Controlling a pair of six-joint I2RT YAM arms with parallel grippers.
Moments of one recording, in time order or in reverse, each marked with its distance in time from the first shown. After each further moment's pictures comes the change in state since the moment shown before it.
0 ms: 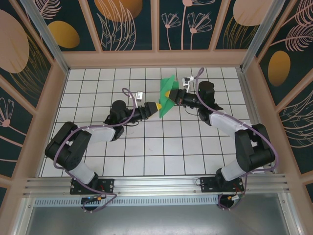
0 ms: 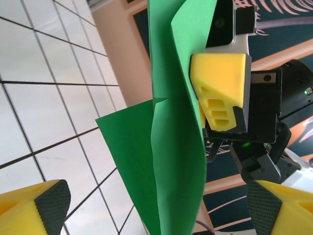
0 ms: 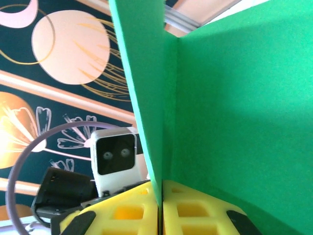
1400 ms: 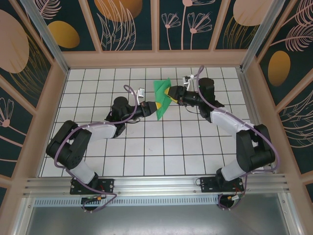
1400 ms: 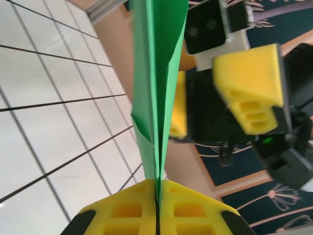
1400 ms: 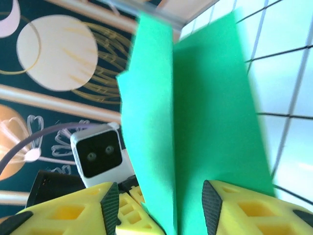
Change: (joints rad) left arm 0.000 0.005 0.070 -0.126 -0.034 0.156; right arm -0.025 -0.028 0.061 -0.200 0.043 -0.039
